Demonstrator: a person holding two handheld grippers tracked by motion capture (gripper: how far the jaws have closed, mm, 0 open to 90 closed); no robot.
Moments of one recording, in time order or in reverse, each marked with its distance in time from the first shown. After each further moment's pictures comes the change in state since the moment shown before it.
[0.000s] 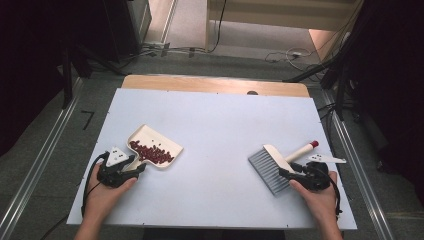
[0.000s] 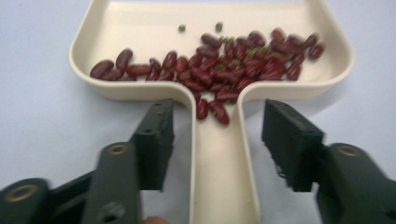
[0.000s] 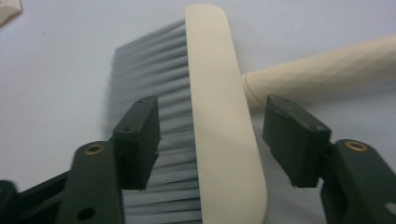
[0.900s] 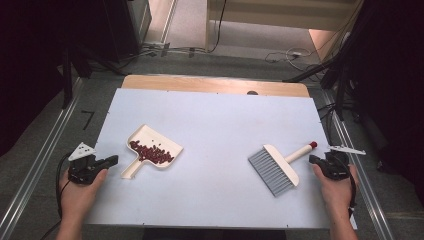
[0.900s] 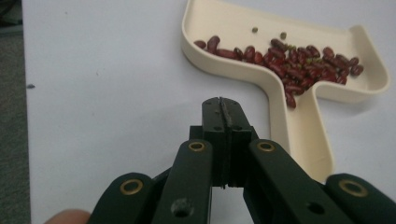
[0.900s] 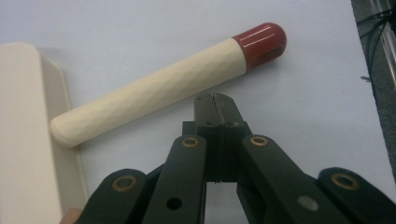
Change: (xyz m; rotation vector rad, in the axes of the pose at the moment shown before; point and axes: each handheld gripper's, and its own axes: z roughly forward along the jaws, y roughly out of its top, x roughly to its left) left arm 0.051 -0.014 -0.035 0.002 0.018 -0.193; right arm -0.054 0.017 -0.012 0.011 -0.327 0.146
